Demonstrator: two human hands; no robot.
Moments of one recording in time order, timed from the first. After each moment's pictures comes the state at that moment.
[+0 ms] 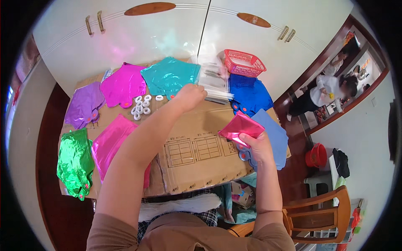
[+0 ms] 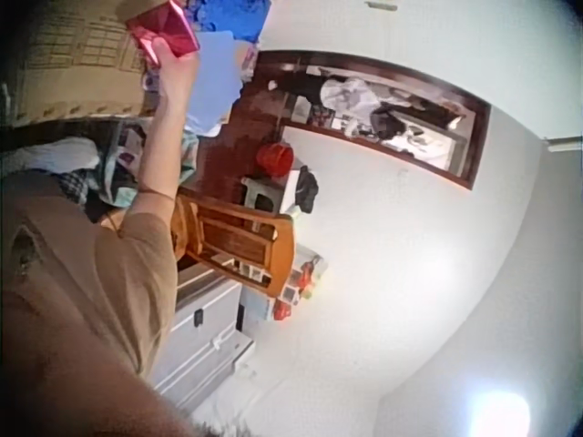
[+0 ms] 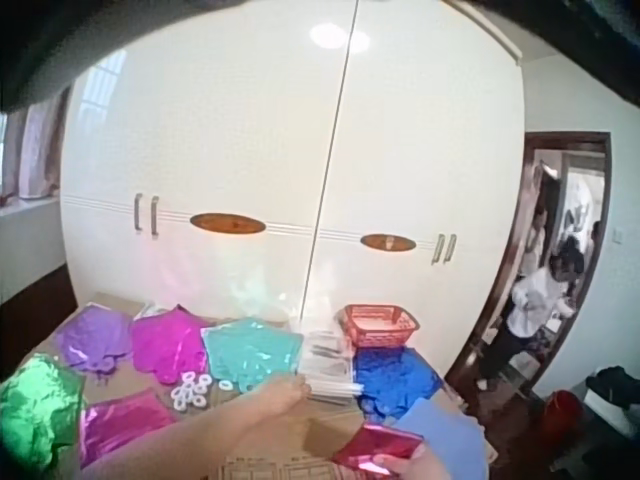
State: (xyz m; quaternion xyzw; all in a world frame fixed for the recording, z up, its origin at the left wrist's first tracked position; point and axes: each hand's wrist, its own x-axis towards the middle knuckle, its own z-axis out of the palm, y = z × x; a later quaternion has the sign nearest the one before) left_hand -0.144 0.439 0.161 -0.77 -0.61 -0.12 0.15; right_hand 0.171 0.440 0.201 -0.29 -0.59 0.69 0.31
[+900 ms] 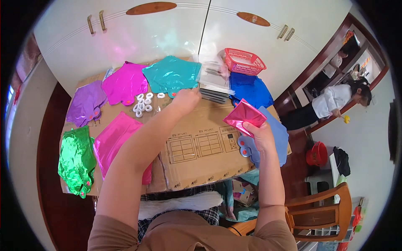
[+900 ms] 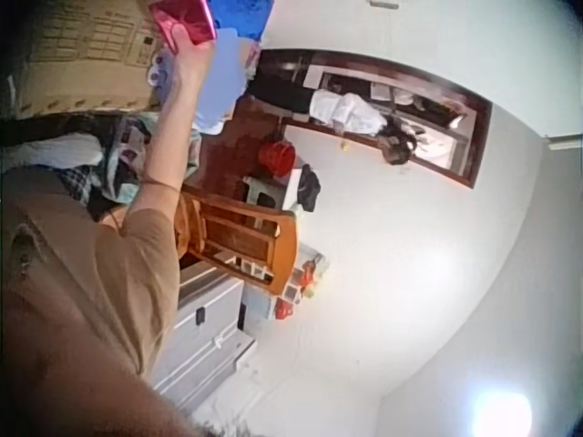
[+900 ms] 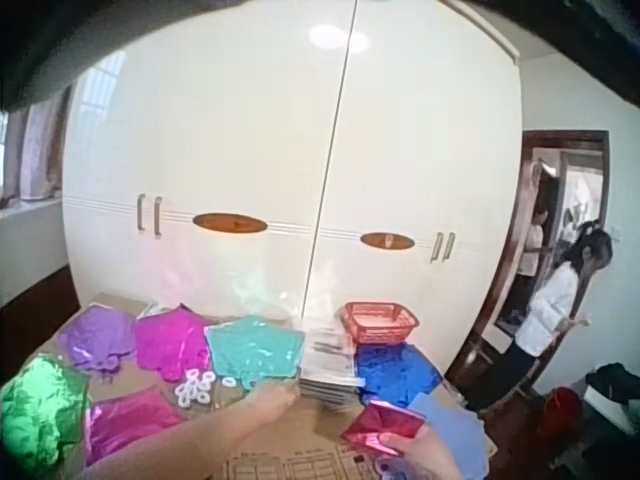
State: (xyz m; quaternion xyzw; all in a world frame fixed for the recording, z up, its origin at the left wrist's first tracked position) left_hand -0.137 0.417 0.139 -0.72 -0.67 -0.11 0.17; right_hand 0.170 0.464 0.195 -0.31 -0.60 0.66 0.34
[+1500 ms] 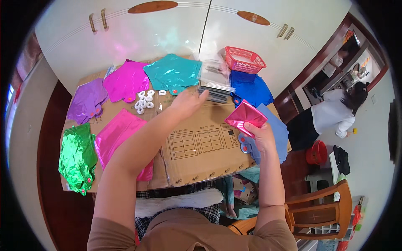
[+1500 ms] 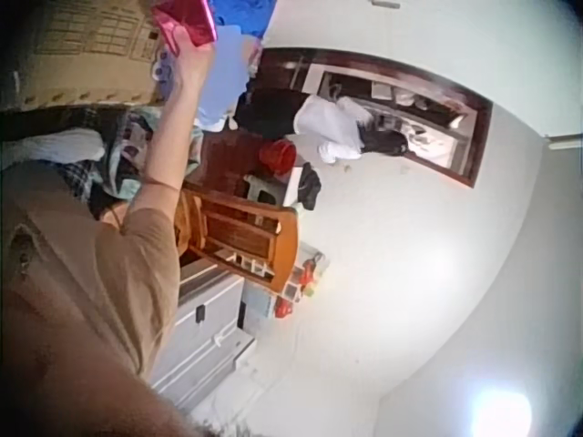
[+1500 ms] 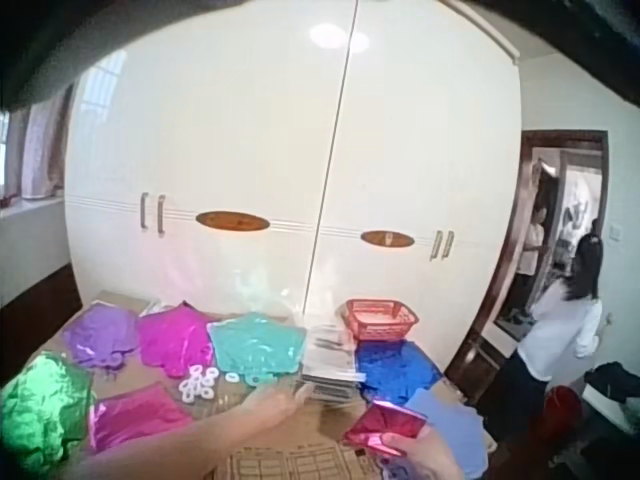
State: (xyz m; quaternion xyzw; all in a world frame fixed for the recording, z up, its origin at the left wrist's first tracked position) left_hand -0.113 0.376 0.165 -0.73 -0.64 -0.12 0.22; right_hand 0.179 0.454 0.192 -0.31 -0.59 0.66 0.34
